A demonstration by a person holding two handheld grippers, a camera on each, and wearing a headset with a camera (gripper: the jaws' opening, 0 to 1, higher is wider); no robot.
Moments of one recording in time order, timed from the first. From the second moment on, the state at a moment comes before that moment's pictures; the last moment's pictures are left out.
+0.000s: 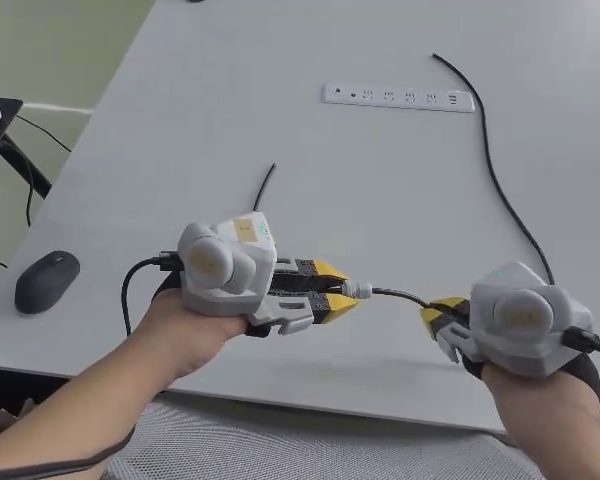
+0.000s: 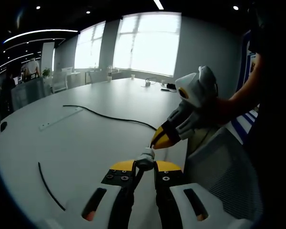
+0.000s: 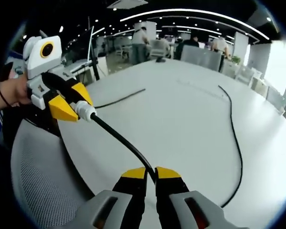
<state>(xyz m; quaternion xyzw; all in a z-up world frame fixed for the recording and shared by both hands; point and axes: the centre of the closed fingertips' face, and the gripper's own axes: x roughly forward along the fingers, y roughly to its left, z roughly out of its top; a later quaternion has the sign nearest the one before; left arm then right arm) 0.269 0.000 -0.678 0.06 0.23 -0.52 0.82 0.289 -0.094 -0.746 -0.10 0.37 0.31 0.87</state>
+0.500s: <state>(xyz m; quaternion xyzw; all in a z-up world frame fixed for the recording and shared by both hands) 0.271 0.002 -0.678 0.06 0.23 -0.51 0.82 0.288 -0.101 -0.760 -0.08 0.38 0.30 0.87</state>
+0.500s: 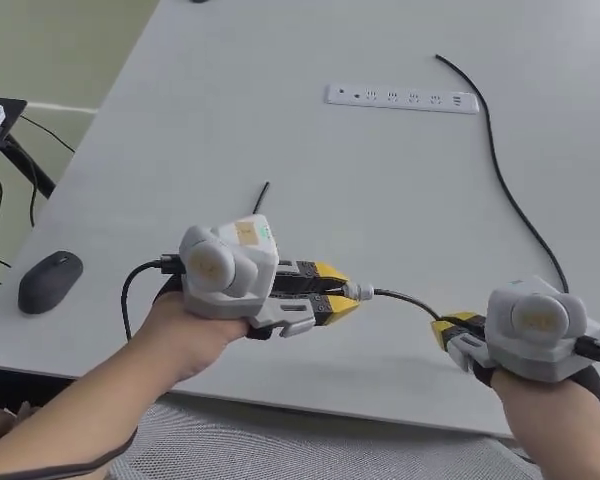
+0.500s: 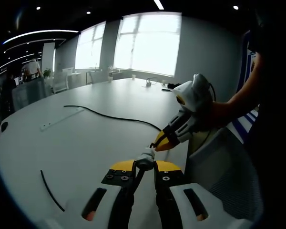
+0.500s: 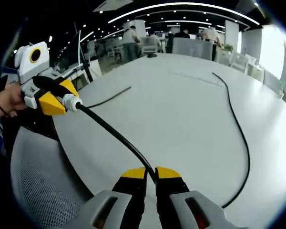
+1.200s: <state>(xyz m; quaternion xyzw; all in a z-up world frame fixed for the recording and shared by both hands) 0.269 0.007 -0.678 0.06 0.23 -0.52 0.82 0.281 -0.077 -0.715 -0.21 0.29 0.37 0.86</state>
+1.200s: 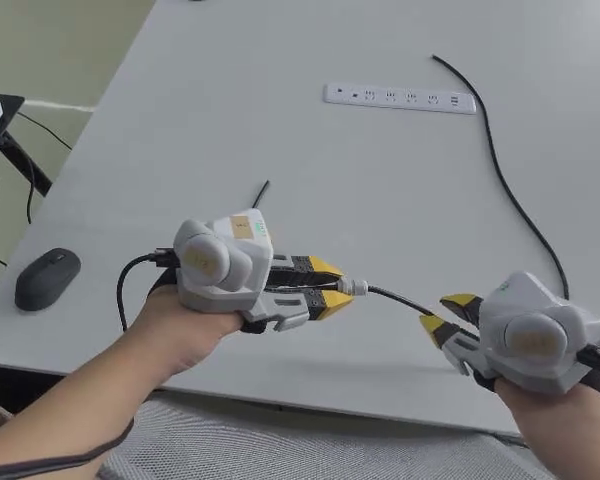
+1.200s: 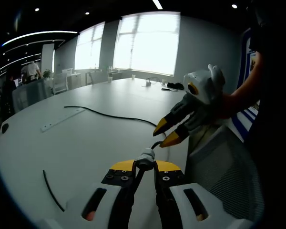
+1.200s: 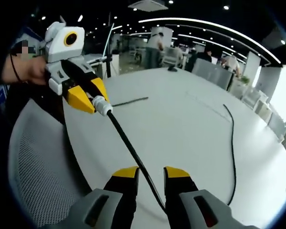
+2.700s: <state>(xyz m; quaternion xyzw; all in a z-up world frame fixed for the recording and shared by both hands) 0.267 0.000 -0.670 0.07 0.22 -0.52 0.83 0.280 -0.028 -0.689 -0.22 0.24 0.42 0.85</state>
